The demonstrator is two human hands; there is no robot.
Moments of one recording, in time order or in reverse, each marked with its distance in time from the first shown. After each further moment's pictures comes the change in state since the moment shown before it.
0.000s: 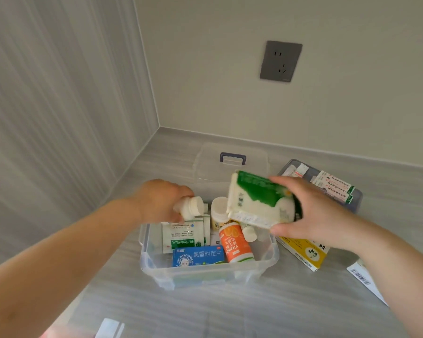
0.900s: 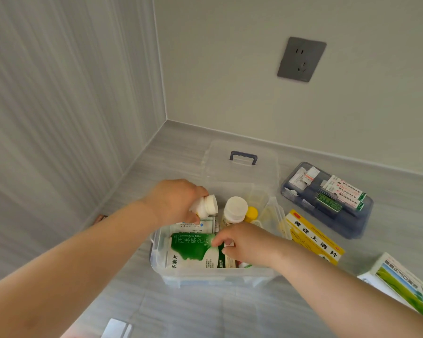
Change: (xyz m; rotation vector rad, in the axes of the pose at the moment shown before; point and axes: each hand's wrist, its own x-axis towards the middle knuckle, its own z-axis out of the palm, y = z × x) left_hand 0.006 -0.010 0.012 0.010 0.069 0.006; right_hand 0.055 -0.035 0.108 -0.159 -0.443 -0.091
